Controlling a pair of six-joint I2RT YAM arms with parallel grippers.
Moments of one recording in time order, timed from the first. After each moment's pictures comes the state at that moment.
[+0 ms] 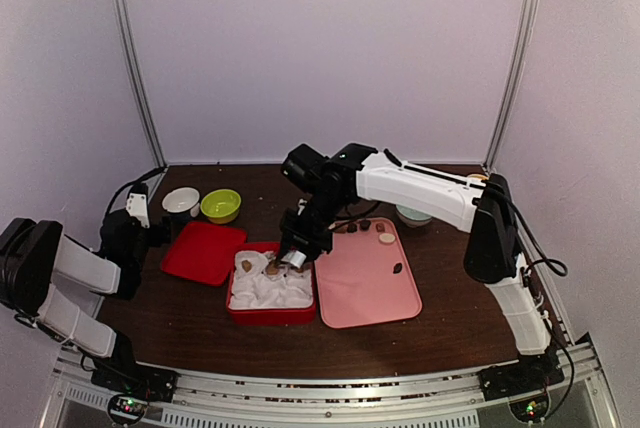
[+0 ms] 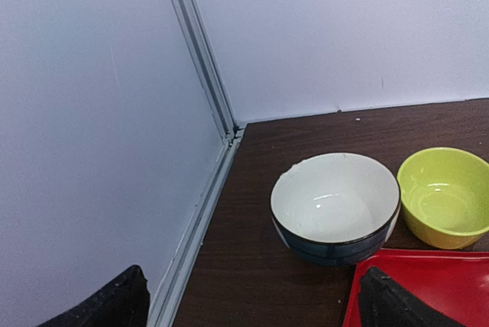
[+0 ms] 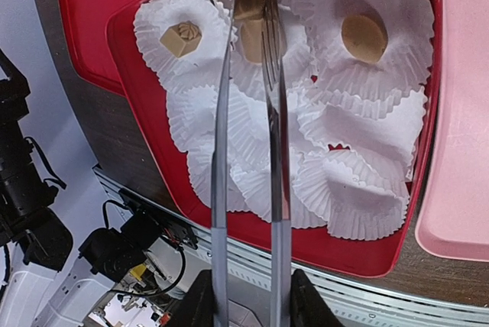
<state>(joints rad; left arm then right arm) -0.03 1.42 0.26 1.03 -0.25 0.20 0.94 2.32 2.23 -1.08 -0.46 1.13</state>
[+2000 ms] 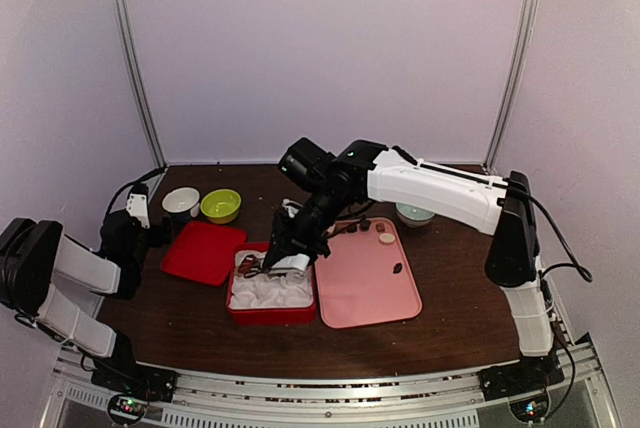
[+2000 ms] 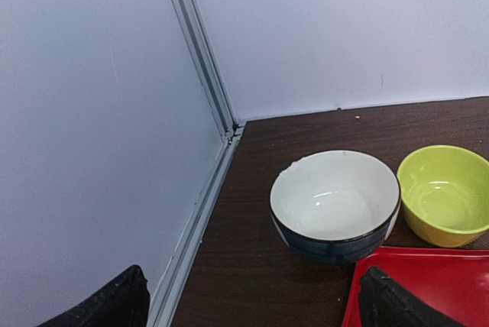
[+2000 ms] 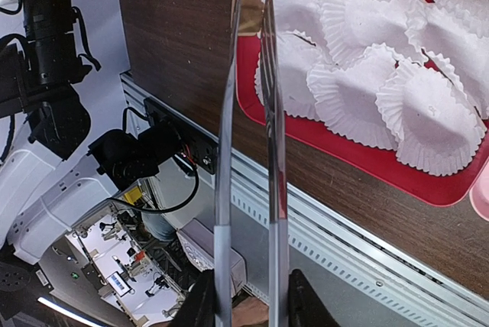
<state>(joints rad) -0.03 1.42 0.26 1.02 -0.25 0.20 1.00 2.19 2.13 -1.01 -0.63 1.00</state>
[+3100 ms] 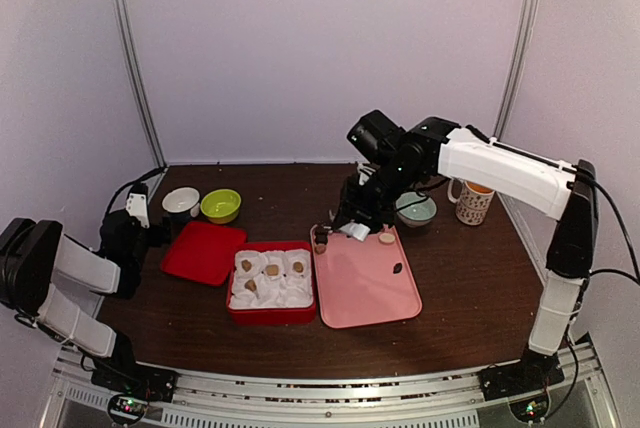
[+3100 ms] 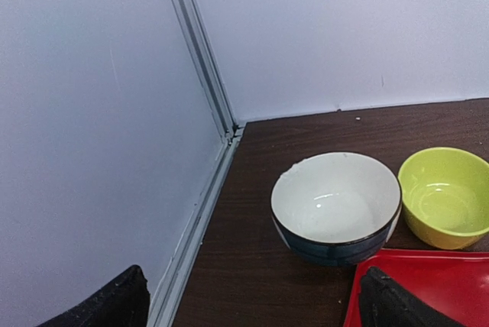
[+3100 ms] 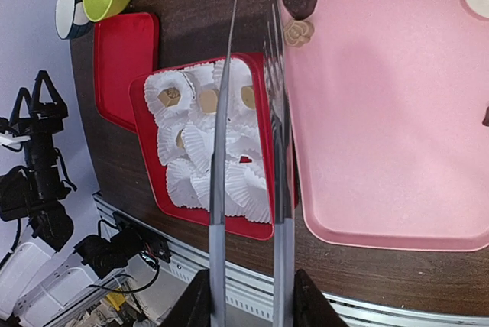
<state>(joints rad) -0.03 1.42 0.26 1.02 -0.25 0.20 0.83 1.88 1.80 -0.99 -0.30 0.99</state>
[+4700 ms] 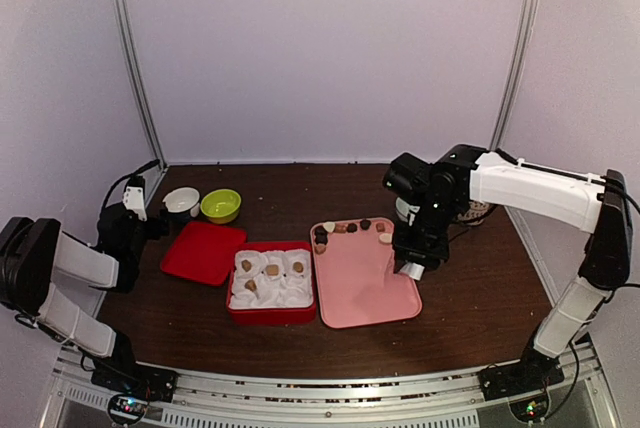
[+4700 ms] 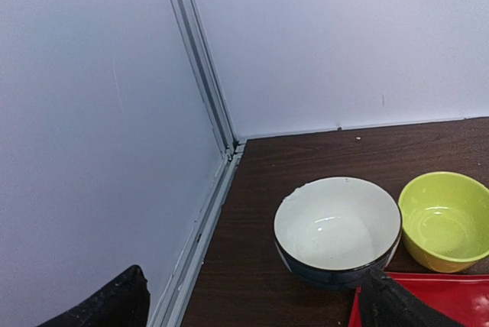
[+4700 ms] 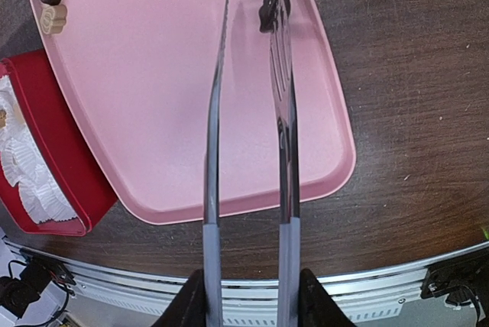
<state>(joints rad) 0.00 1.42 0.30 1.02 -0.20 0.19 0.79 1.65 1.42 -1.18 -0.11 1.04</state>
